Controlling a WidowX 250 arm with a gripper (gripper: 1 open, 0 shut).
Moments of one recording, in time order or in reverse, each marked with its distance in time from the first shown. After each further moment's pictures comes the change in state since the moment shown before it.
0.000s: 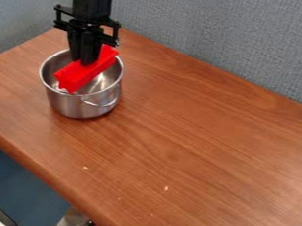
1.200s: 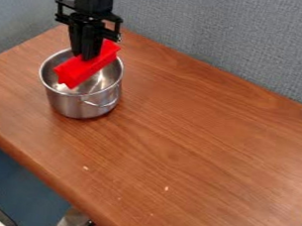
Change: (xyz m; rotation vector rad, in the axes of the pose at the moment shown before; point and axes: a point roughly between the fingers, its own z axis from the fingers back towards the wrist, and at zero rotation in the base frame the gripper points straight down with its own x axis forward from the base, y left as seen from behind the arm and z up) arm -0.005 -0.005 0.010 0.018 -0.003 -0.017
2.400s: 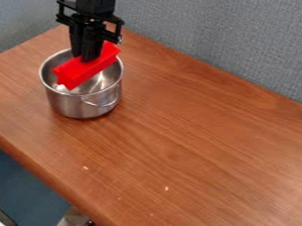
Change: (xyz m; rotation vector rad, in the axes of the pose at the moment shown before) arm -0.003 -0.004 0.002 0.016 0.022 -0.014
